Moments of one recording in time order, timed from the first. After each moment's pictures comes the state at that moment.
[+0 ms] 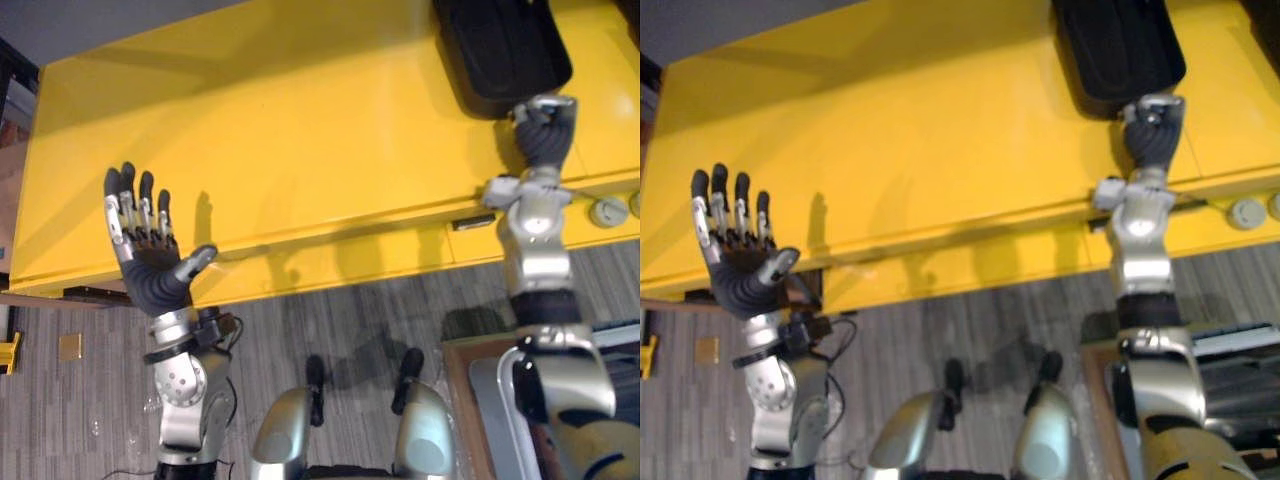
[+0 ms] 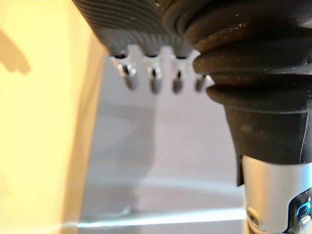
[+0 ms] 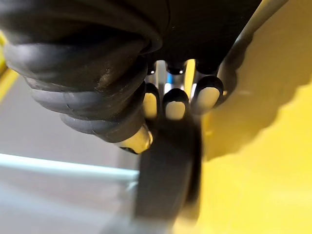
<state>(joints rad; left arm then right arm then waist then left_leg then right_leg) 0.07 0.09 -0.03 -0.41 -0.27 -0.45 0.32 -0.60 -0.35 -0.04 0.19 0.13 -0.16 -0.35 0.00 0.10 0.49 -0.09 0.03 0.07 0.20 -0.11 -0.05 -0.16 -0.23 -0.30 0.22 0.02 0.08</state>
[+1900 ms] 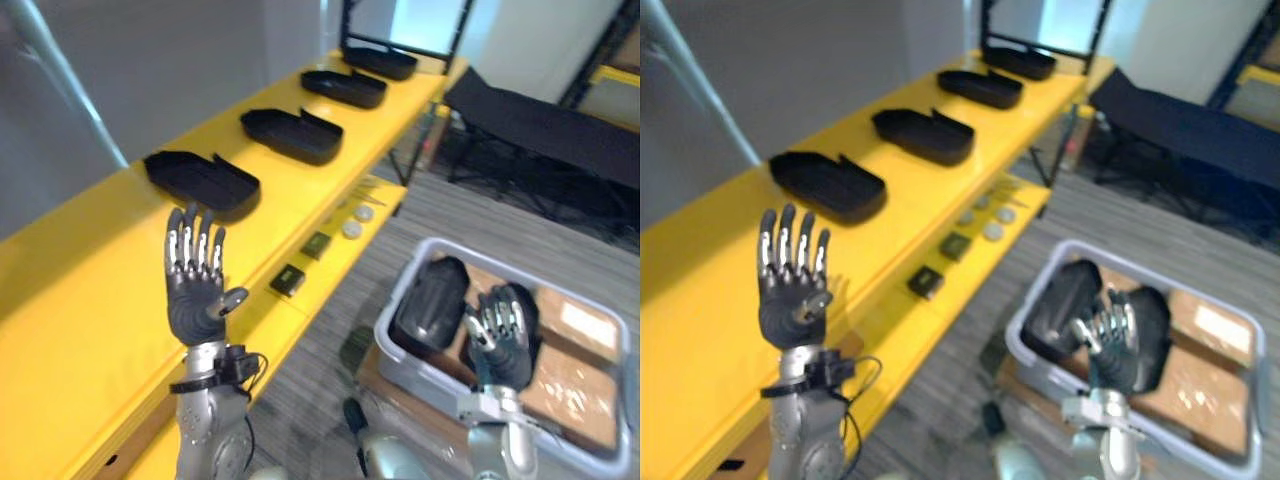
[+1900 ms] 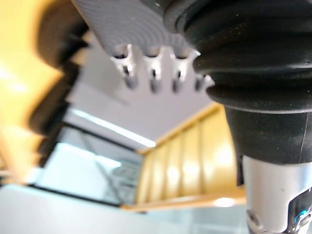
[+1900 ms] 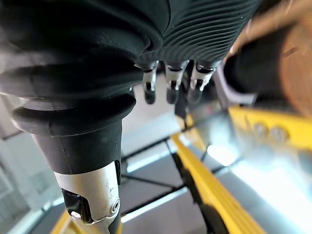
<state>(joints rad) 0.28 0.07 -0.12 -0.45 -0.29 -0.46 0.30 0.49 -0.04 0.03 -0.35 0.55 -0.27 0.00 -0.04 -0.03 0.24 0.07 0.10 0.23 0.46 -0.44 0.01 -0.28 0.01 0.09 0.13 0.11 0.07</state>
